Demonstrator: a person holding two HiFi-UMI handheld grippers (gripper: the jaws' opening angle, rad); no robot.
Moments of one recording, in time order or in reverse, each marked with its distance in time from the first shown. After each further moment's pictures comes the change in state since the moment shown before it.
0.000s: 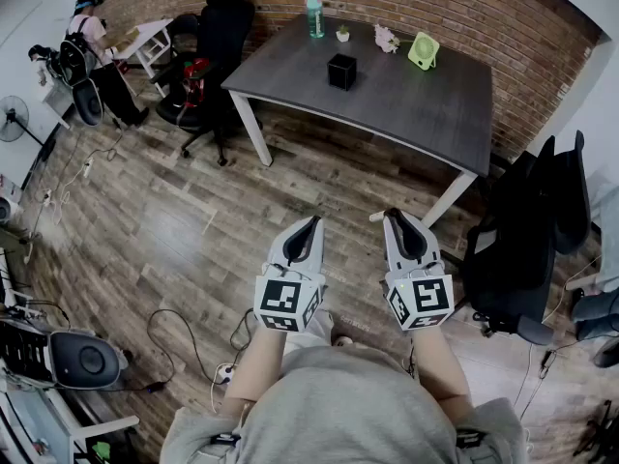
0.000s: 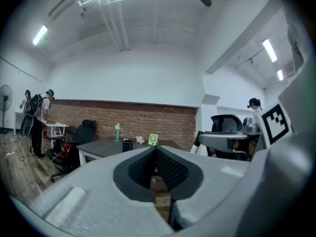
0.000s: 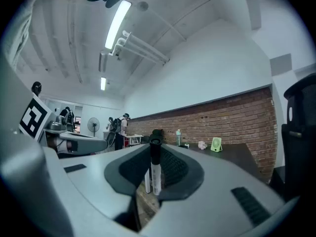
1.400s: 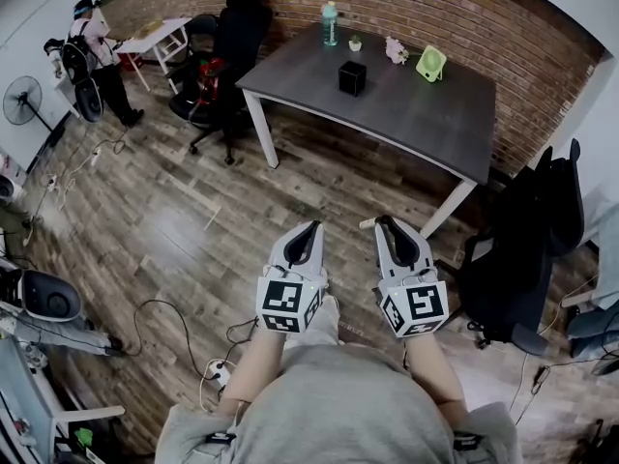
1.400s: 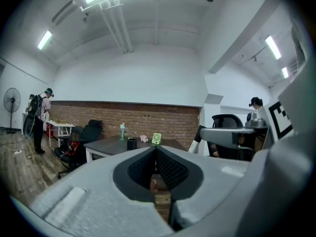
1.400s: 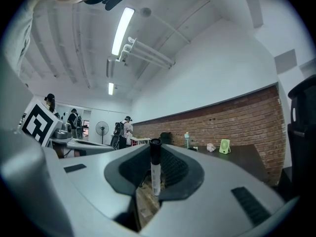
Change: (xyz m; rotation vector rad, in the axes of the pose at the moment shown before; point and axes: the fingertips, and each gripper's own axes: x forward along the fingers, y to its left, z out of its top) left arm -0.043 -0.015 -0.006 -0.010 0.015 0.051; right arm -0.037 0.041 0.012 0.006 -0.027 0.077
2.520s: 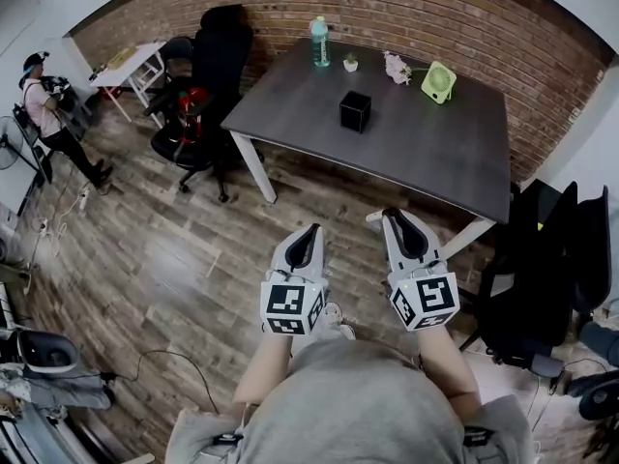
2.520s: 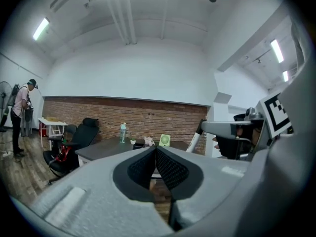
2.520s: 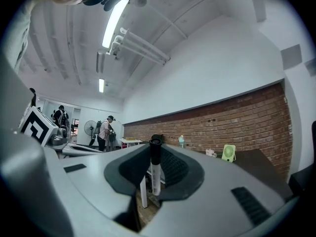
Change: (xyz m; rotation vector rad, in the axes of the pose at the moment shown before) left arm 0.183 0.148 0.018 -0.012 0.011 -0.046; right arm 0.222 -0.072 0.008 -0.007 -0.014 -0.078
